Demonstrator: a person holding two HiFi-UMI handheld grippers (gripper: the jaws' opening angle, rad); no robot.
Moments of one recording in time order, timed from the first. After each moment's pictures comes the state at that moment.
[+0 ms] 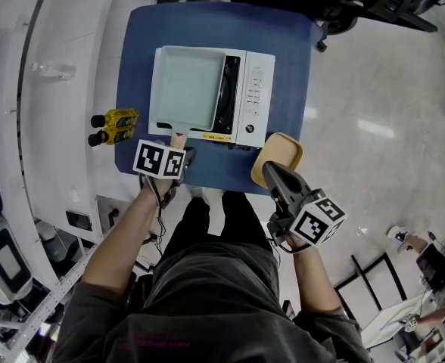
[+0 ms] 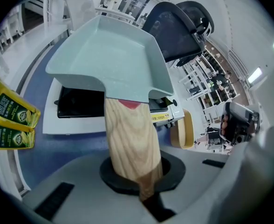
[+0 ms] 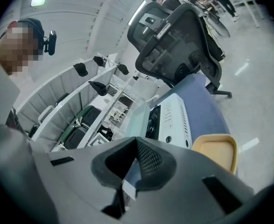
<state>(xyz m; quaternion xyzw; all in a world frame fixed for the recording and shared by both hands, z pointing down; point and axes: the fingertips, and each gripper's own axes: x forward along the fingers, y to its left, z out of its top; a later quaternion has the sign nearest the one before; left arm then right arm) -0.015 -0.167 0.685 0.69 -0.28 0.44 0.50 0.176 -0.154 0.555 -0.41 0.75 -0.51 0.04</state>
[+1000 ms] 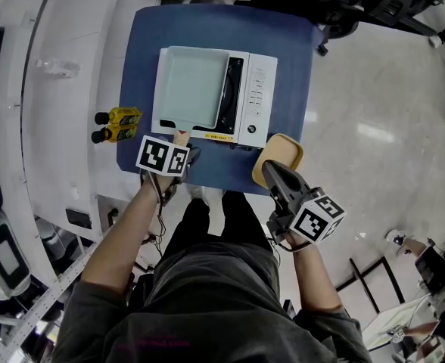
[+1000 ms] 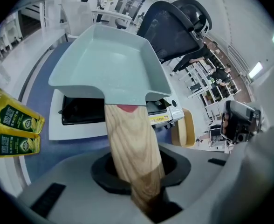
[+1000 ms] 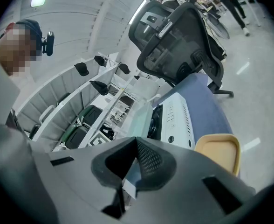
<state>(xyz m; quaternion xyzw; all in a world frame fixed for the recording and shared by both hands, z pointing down) -0.016 -0.172 0.678 0.69 -0.28 0.45 0.49 0.172 -0.156 0.553 -0.41 0.76 -0.51 0.04</state>
